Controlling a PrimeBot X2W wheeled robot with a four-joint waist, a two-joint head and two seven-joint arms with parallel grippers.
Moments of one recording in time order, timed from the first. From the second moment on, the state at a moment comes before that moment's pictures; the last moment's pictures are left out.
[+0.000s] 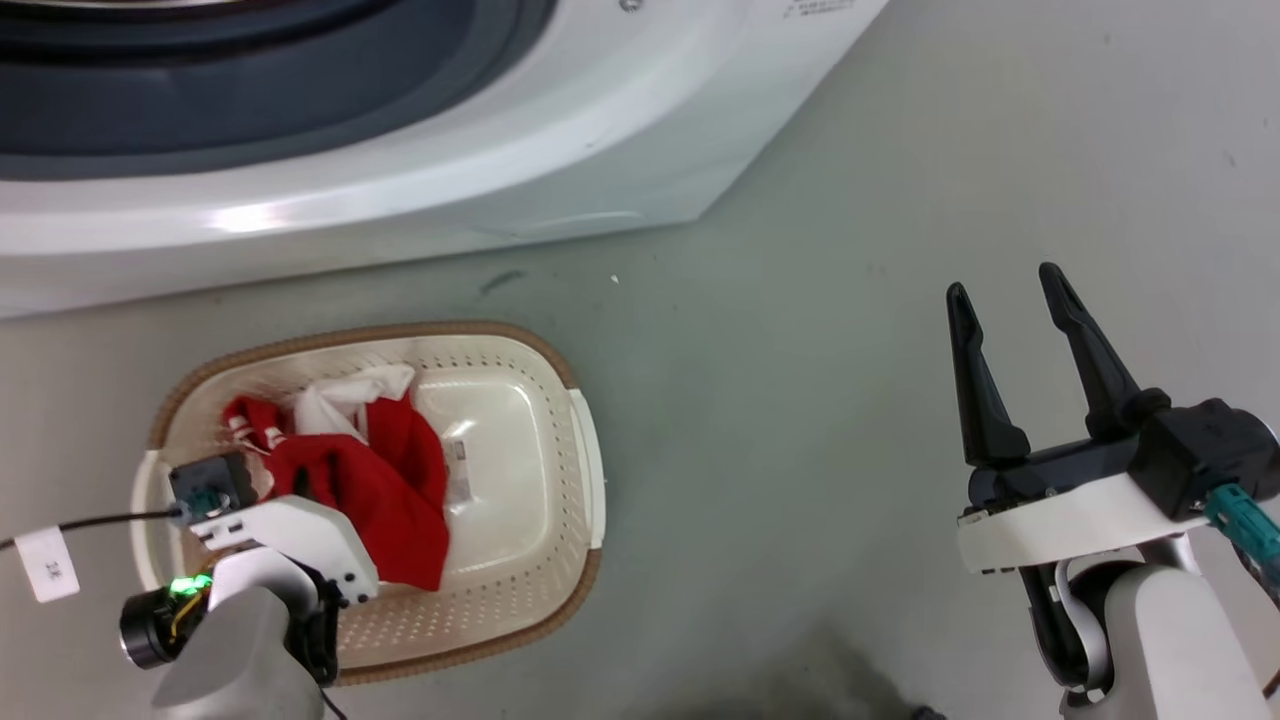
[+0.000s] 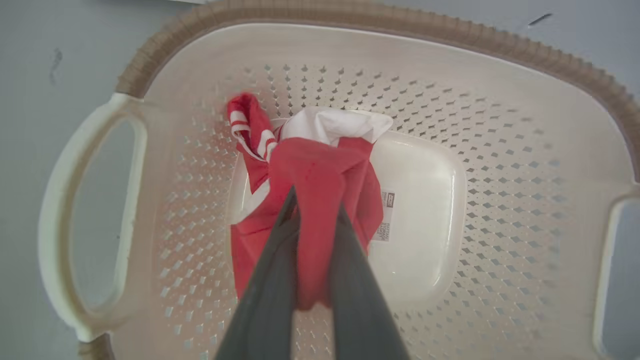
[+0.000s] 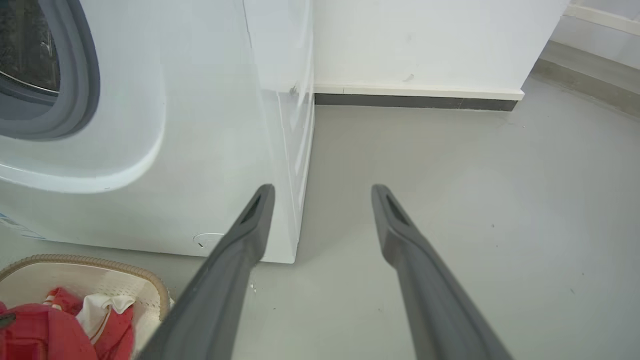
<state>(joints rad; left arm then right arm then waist) -0.53 0.21 -0.13 1.04 -0.49 0.06 -0.23 -0.21 -0.05 0.07 -0.04 0.08 0.13 -0.16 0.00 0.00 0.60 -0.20</state>
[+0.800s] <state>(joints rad) -0.63 0.22 -0.12 1.28 -0.56 0.00 -0.17 -0.27 -0.05 0.08 0.04 0.11 0.13 -0.22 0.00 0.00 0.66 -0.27</state>
